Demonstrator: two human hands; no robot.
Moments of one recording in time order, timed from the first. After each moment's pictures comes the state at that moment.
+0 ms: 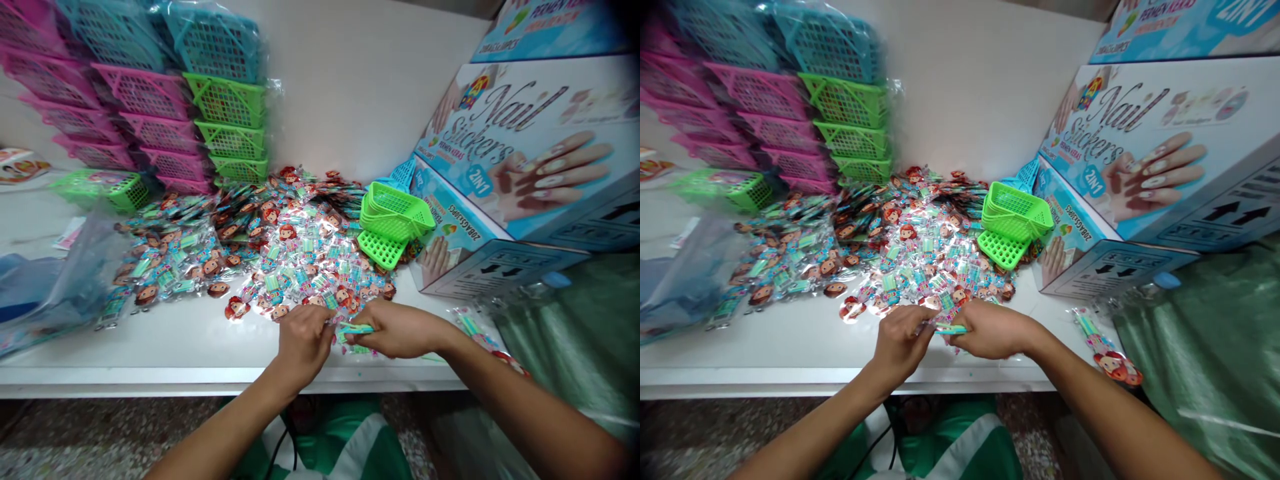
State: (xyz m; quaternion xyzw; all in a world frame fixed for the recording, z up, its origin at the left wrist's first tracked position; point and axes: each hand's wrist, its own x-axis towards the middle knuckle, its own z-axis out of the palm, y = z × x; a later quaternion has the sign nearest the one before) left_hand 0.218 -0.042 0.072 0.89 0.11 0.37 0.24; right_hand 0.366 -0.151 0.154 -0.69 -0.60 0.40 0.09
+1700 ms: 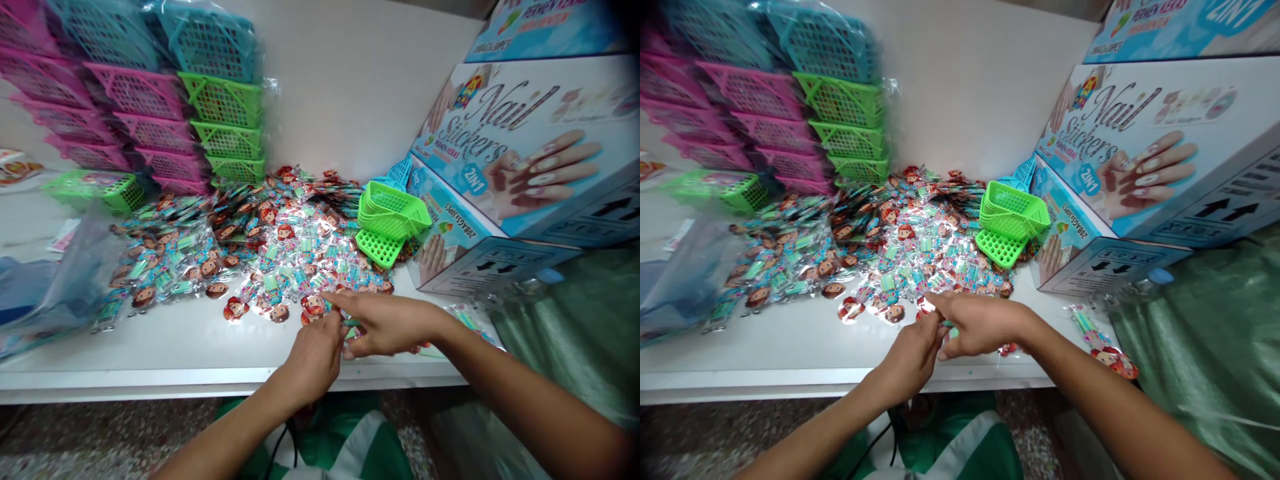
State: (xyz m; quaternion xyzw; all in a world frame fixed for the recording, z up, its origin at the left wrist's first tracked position) left_hand 0.216 -0.057 0.083 0.93 0.09 0.12 0.34; right_hand 0.363 -0.140 0.163 -0.68 -0.67 0.30 0.05
